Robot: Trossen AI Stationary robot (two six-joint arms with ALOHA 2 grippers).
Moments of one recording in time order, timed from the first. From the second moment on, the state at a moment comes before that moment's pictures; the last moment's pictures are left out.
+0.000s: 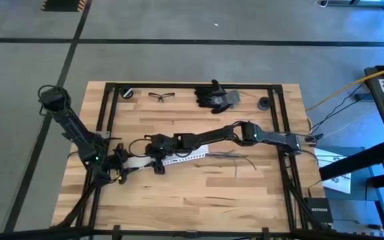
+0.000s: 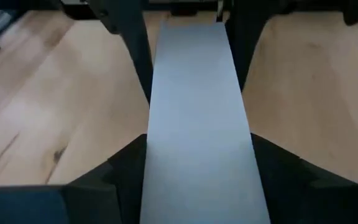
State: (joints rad) left arm -1.01 1.04 0.13 -0.12 -0.91 -1.12; right arm 0.06 2.57 2.01 0.02 -0.24 0.02
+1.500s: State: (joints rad) left arm -0.84 0.86 0.51 -0.83 -0.57 -1.14; right arm 0.01 2.39 2.04 -0.57 -0.12 -0.24
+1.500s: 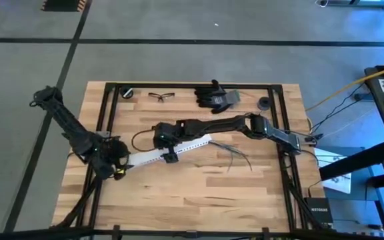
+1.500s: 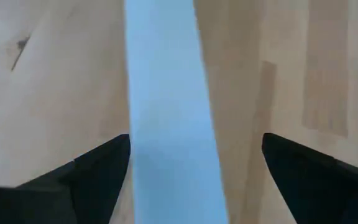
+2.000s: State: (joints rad) left arm -0.90 0.84 0.51 -0.91 -0.49 -1.35; right arm 0.06 2.39 2.05 -0.88 0.01 -0.19
